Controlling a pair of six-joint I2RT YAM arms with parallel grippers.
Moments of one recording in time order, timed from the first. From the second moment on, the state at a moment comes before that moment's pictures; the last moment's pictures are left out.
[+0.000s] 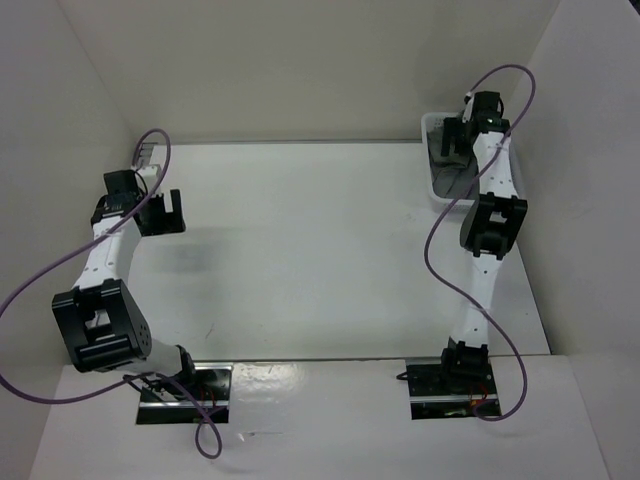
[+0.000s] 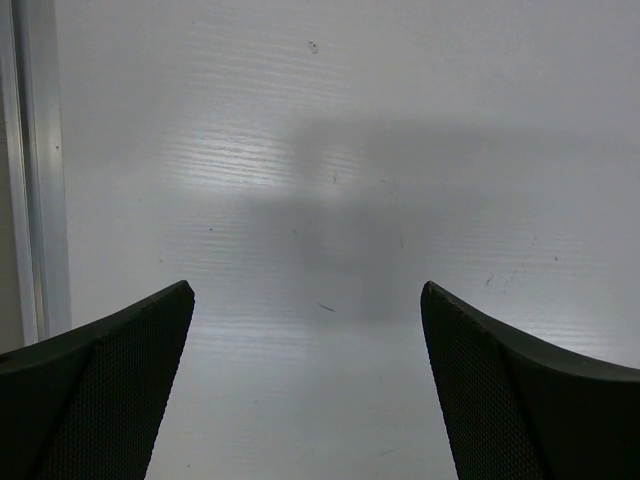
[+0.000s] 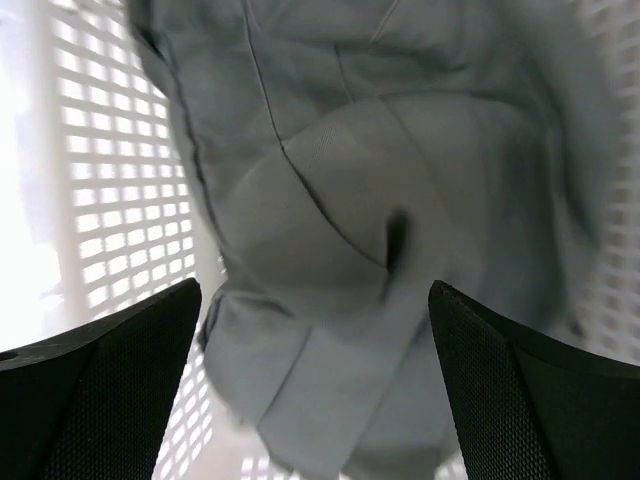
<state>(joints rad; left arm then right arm) 0.31 1.45 1.10 -0.53 0.16 0.11 -0.18 2.47 2.50 -0.82 0.02 -0.09</state>
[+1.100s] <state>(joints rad) 0.31 1.39 1.03 -0.50 0.16 0.15 0.13 1.88 2.65 -0.93 -0.31 -0.18</state>
